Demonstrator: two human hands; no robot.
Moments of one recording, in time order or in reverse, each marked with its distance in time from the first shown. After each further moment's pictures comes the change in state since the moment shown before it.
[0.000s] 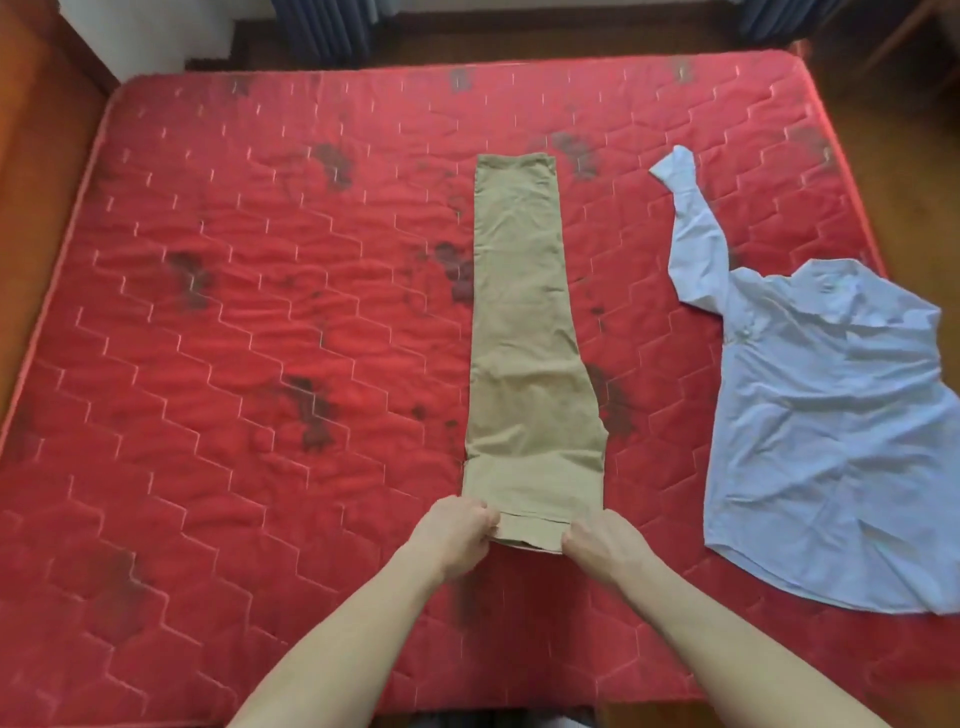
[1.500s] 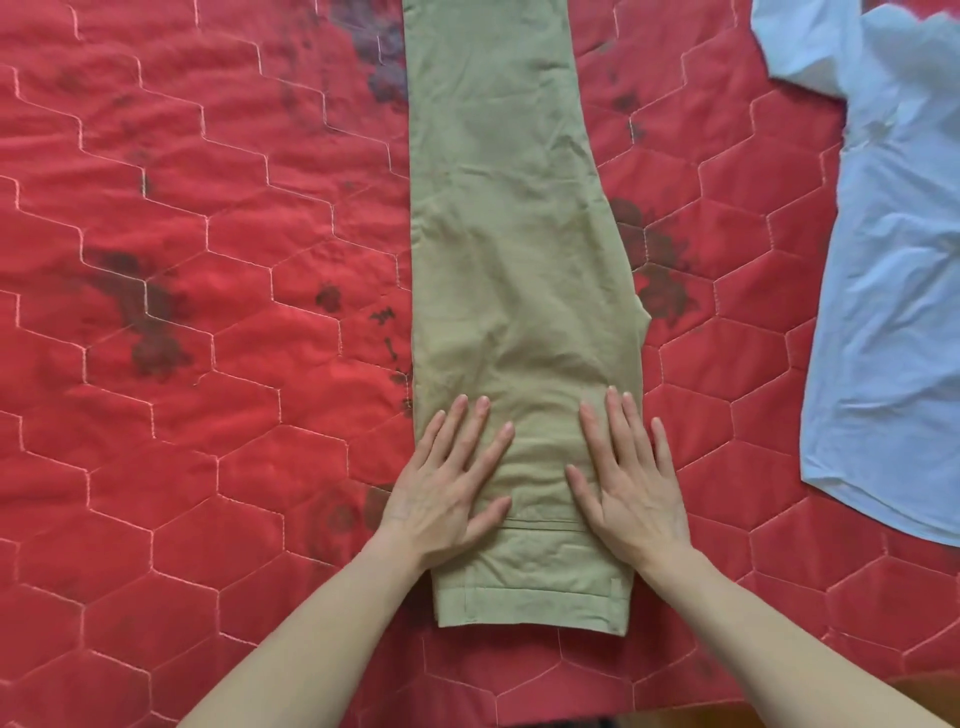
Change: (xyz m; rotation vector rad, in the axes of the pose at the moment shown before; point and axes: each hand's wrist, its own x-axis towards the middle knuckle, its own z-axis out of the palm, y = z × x) left_hand 0.131 -0.053 0.243 0.118 0.459 0.153; right_hand 0.146 -0.001 0.252 0.418 0.705 0.472
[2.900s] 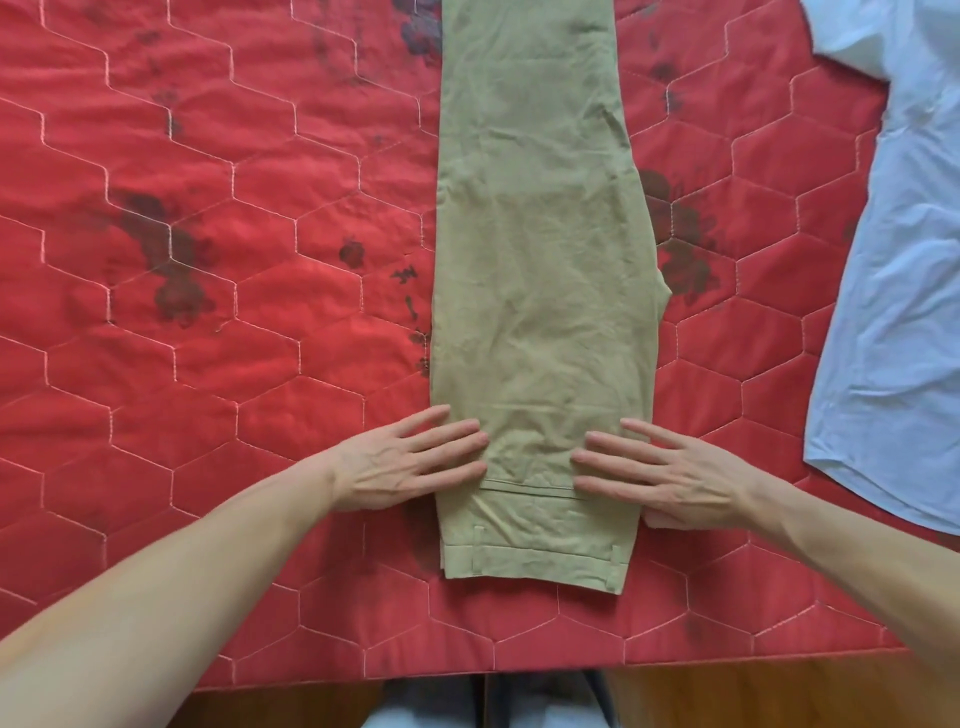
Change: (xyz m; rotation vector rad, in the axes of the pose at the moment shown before) left_hand -0.036 -0.077 -0.029 0.225 -0.152 0.692; right_hand 0.021 0.080 -0.036 -0.247 -0.232 -1.130
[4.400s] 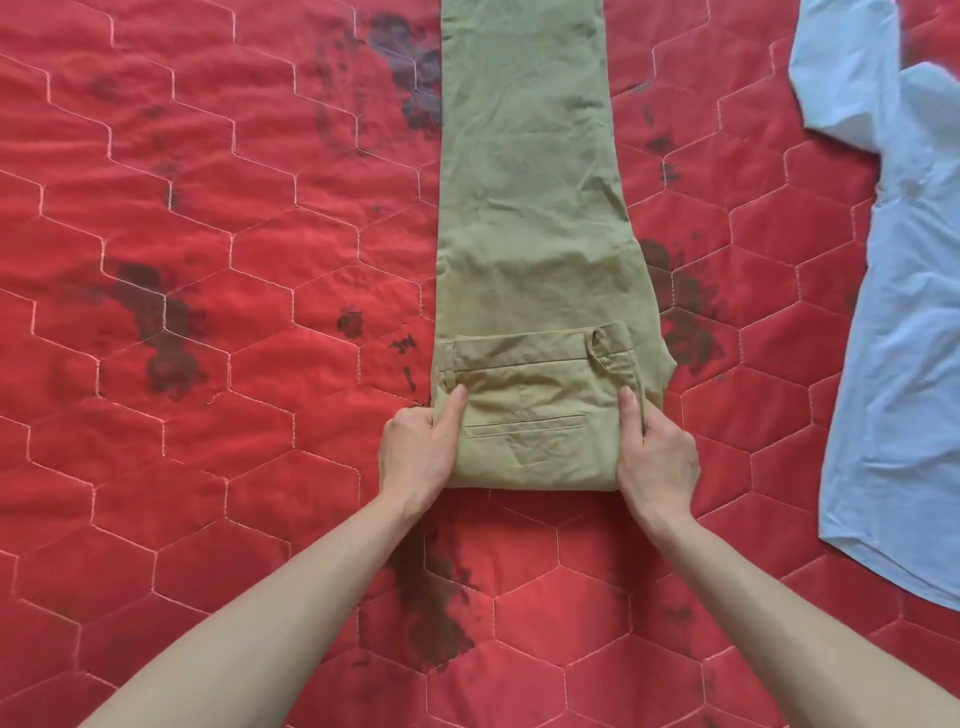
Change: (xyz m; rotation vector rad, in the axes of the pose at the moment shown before) left_hand 0.096 -0.048 -0.051 -1.116 0.405 -1.648; right_hand 0.113 0.032 -0.042 0.826 0.493 1.768
